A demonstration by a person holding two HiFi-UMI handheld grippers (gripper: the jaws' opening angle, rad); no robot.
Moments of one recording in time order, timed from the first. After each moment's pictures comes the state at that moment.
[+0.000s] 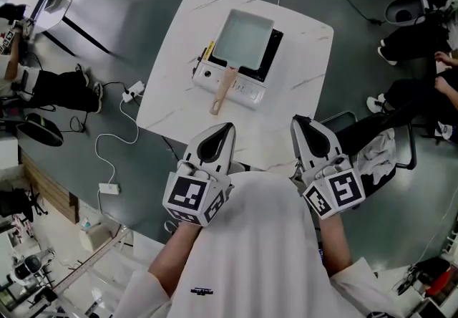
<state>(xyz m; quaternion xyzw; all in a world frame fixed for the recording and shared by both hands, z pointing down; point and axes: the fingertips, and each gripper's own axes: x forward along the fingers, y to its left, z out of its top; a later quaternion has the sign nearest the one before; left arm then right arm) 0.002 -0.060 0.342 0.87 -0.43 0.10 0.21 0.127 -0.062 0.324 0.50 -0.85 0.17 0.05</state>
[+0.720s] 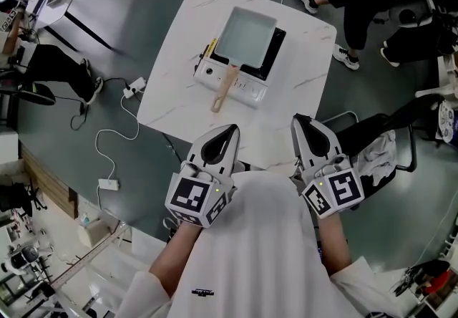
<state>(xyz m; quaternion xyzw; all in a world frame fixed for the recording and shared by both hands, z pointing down) 0.009 -0.053 0.345 0.88 -0.43 0.09 0.21 0.127 -0.065 0.331 0.50 -0.84 0.18 0.04</state>
